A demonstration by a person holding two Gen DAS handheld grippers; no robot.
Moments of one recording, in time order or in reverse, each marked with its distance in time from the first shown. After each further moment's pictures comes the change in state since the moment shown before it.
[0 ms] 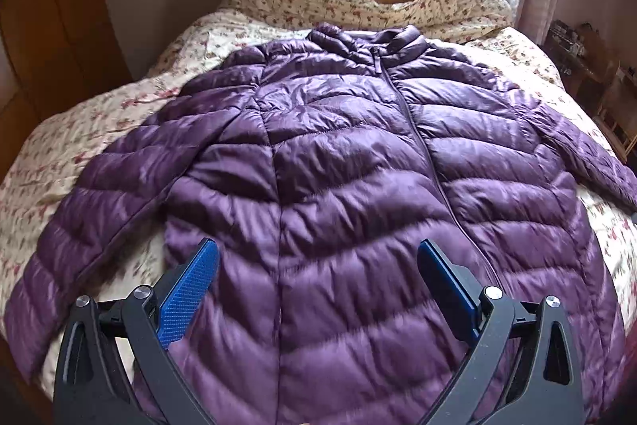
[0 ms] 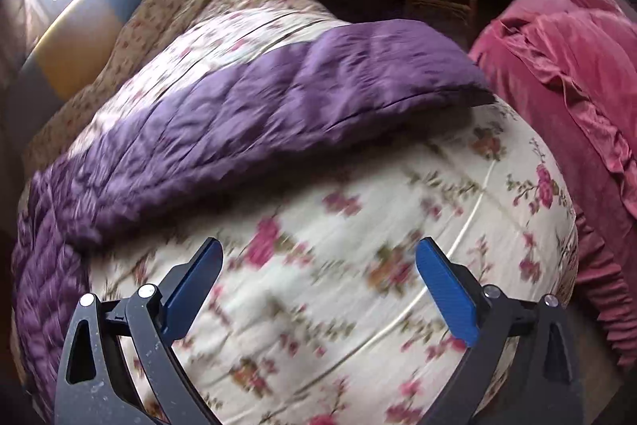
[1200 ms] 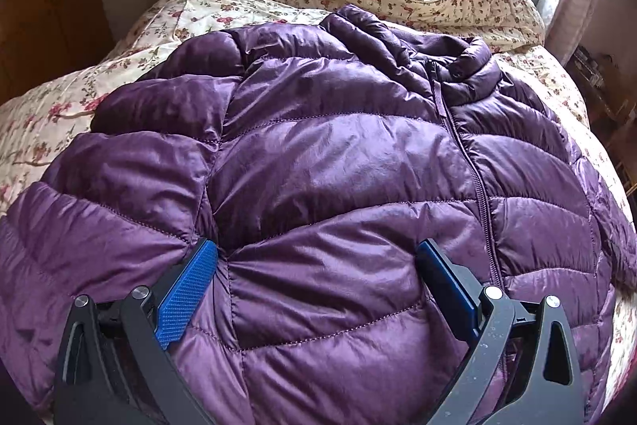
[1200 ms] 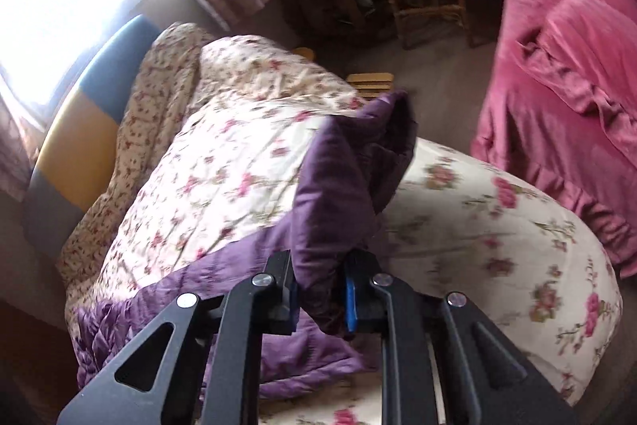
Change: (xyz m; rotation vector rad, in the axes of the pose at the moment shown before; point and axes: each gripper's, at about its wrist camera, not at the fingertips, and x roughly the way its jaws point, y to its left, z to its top) left arm 0.126 0.022 0.089 -0.099 0.077 -0.064; right arm 0.010 0.027 0.113 0.195 -0.111 0.124
